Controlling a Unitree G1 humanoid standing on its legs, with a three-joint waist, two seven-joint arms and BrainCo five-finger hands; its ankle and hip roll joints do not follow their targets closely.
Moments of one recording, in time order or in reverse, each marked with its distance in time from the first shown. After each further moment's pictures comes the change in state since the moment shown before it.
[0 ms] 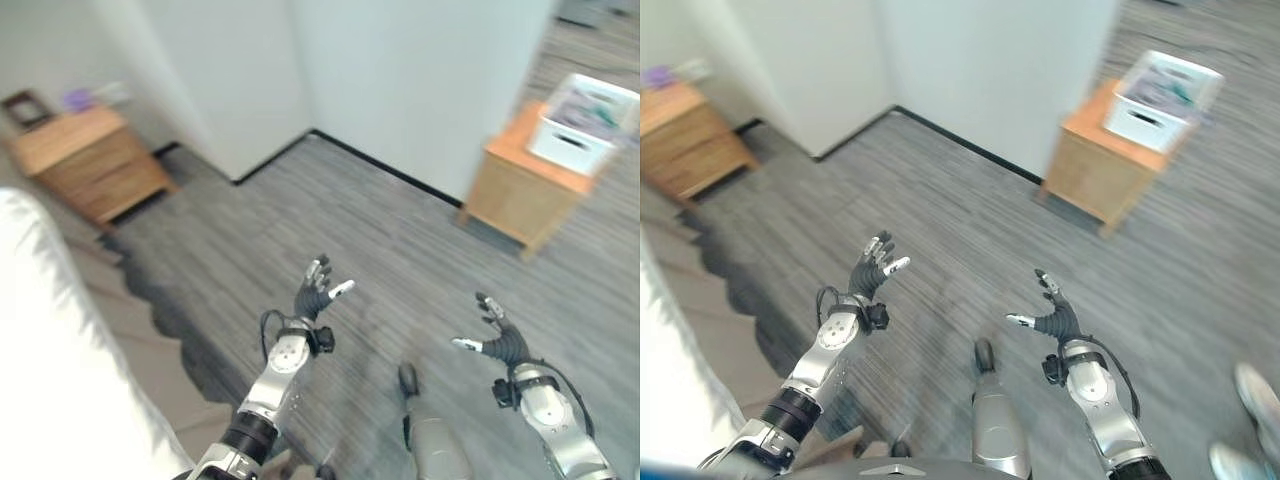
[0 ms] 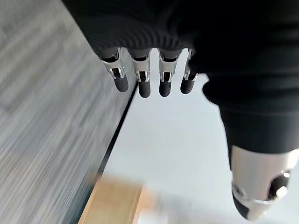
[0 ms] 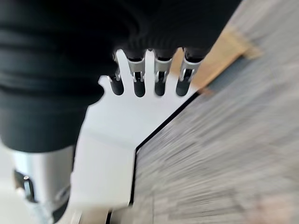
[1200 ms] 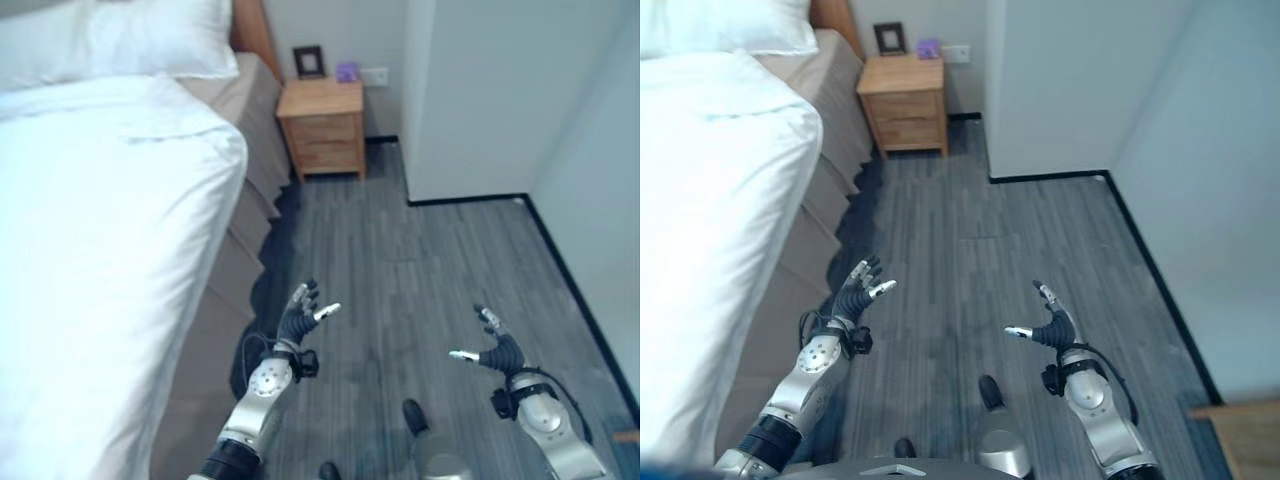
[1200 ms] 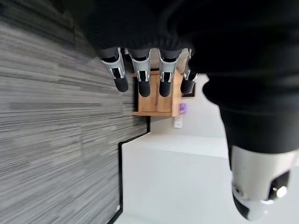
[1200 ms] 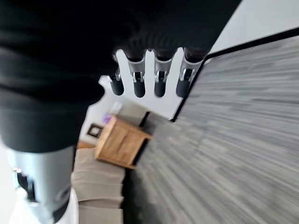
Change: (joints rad) left arm 0.127 0.031 0.067 -0.104 0.019 0.035 -0.093; right arm -0.006 -0.017 0.006 -0.037 -0.064 0.043 0.005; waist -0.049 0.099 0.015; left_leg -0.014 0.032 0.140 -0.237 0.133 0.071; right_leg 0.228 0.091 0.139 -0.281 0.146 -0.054
